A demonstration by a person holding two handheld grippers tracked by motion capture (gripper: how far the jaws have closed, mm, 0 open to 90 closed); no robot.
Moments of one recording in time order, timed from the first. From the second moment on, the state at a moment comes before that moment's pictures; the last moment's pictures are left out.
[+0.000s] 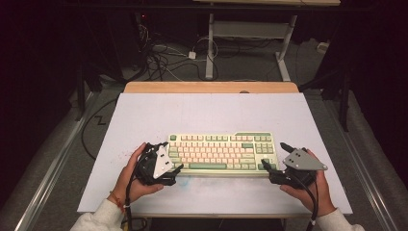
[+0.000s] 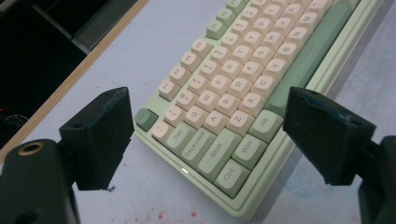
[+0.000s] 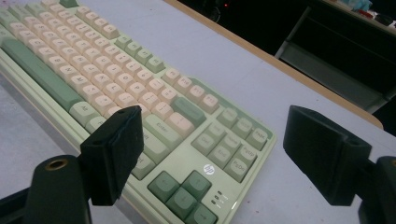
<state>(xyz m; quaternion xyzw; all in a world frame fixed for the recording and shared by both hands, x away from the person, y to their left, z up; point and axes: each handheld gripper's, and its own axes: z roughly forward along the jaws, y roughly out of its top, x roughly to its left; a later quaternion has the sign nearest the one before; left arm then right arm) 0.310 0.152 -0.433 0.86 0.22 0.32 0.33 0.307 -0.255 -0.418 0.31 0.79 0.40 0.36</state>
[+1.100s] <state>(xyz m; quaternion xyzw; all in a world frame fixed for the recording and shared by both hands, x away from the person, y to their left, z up) 0.294 0.199 -0.460 0.86 0.26 0.32 0.30 0.298 -0.294 -0.433 0.35 0.78 0.38 0.36</state>
